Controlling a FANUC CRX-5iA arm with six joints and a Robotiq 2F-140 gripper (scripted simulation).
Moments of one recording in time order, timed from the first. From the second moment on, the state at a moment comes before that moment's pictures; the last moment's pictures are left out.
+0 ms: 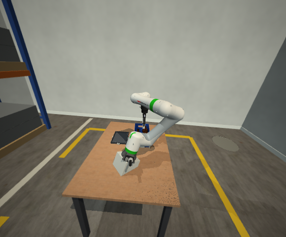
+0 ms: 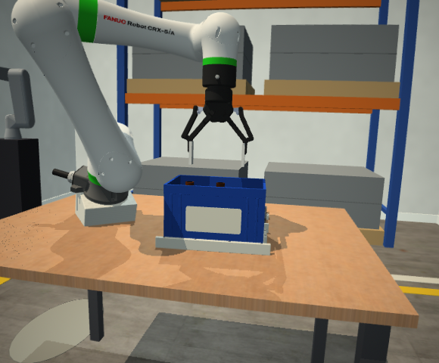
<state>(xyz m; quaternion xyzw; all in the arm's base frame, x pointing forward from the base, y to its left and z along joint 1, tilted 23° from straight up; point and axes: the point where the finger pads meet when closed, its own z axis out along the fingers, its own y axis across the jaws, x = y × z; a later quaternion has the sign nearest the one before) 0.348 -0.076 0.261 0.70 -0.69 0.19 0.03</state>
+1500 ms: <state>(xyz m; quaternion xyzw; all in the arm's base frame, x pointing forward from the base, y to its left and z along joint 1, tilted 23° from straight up) 0.348 -0.065 0.257 0.70 -0.69 0.19 0.03</state>
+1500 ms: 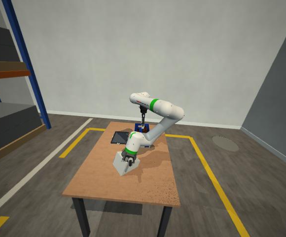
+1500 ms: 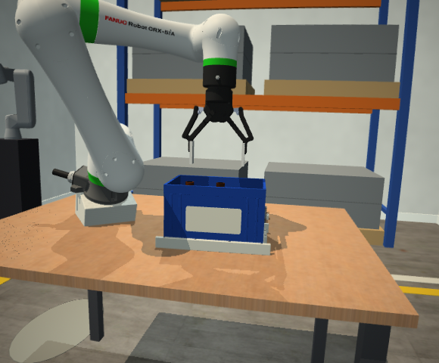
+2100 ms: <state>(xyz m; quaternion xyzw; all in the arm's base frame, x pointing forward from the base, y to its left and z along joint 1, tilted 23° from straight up) 0.348 -0.019 0.242 0.70 -0.69 0.19 0.03</state>
